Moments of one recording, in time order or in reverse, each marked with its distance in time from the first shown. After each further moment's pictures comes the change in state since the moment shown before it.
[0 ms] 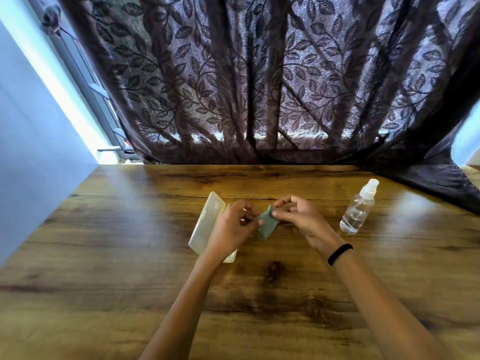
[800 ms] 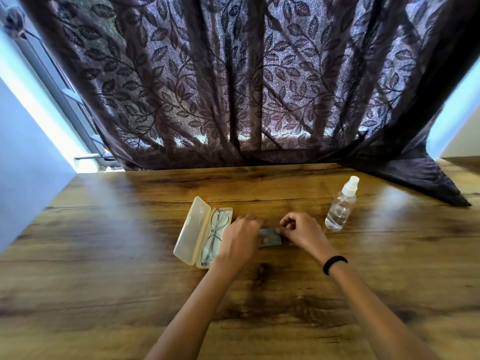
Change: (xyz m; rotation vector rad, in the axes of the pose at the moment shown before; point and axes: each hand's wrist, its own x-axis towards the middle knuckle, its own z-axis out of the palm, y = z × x) left_hand 0.008 0.005 0.043 0.742 -0.151 0.244; right_hand -0.008 0.029 -0.024 -0.662 0.168 0.002
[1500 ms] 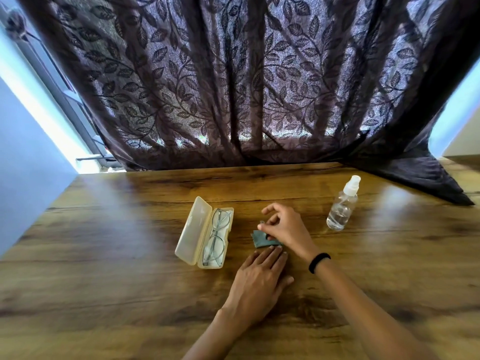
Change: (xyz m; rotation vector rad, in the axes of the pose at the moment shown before) left_hand -0.060 0.029 0.036 0.078 -0.107 0.144; right_hand -0.005 -0.033 0.016 0.280 0.019 -0.136
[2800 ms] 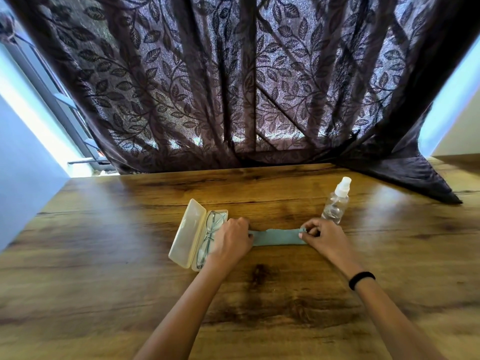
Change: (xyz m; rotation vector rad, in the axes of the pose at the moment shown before) left_hand 0.060 -0.050 -0.037 -0.133 0.037 -0.386; right_hand -0.029 0.046 -0.061 -0.343 0.128 0.128
